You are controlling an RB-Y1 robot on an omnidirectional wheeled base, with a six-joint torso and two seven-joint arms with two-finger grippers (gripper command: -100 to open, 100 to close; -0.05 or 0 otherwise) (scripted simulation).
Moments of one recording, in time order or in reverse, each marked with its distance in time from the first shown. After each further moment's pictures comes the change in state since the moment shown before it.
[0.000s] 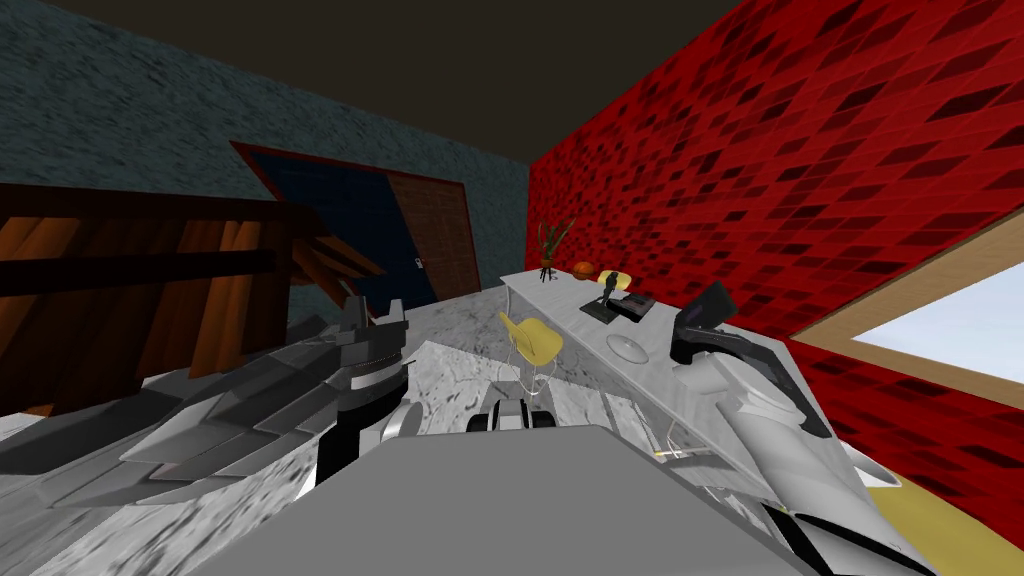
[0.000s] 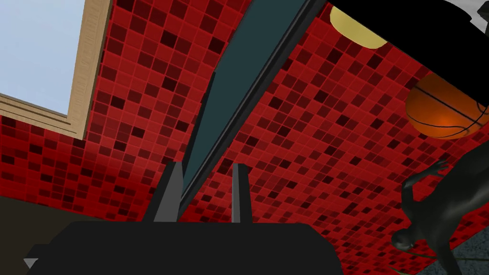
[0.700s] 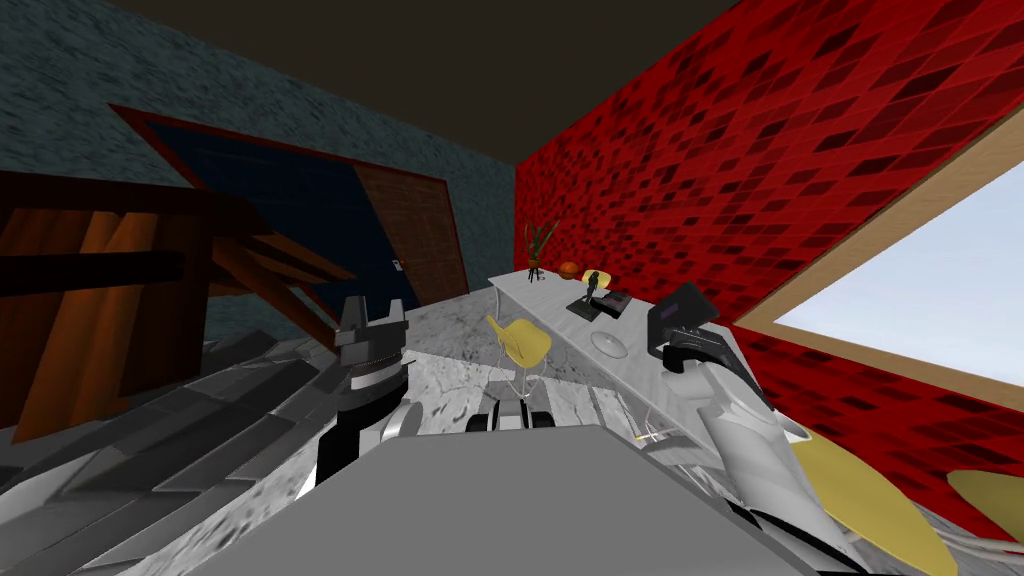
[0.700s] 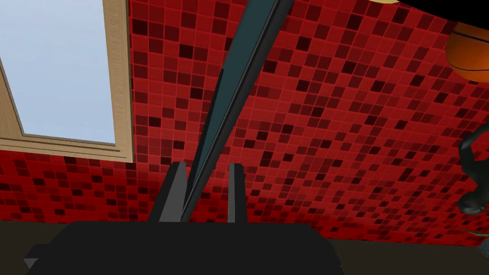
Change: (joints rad) left arm 0.000 0.000 0.000 0.000 0.000 0.000 0.000; right arm -0.012 0.168 -0.089 -0.059 0.070 -0.166 -0.170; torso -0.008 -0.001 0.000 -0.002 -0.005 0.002
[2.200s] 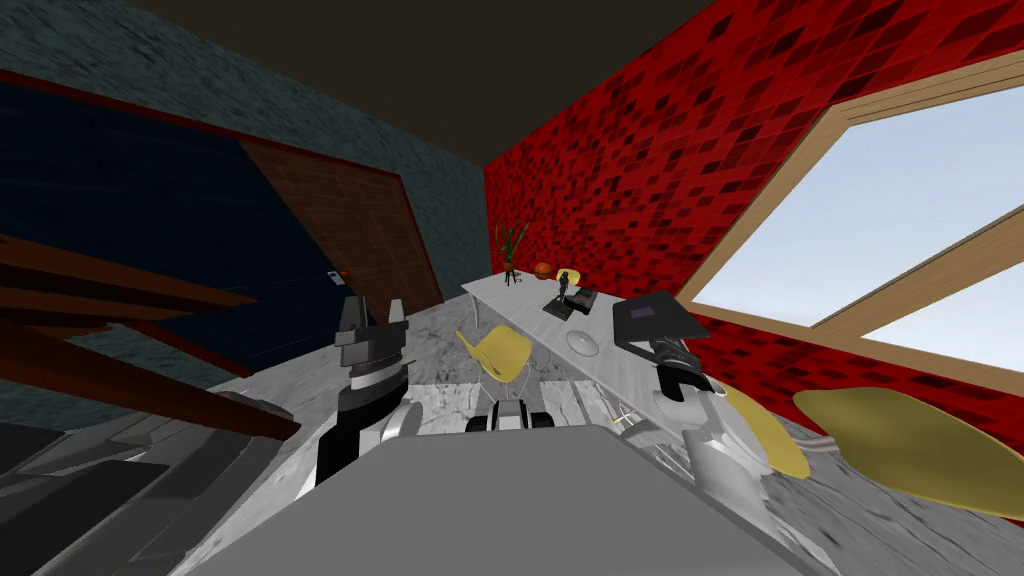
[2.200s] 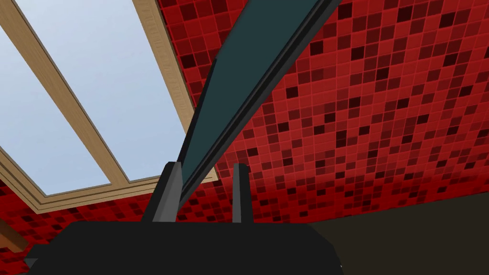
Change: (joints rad) left arm 0.000 0.000 0.000 0.000 0.000 0.000 0.000; right arm 0.026 0.259 -0.152 -0.053 0.025 -0.333 -0.214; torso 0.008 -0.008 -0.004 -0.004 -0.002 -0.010
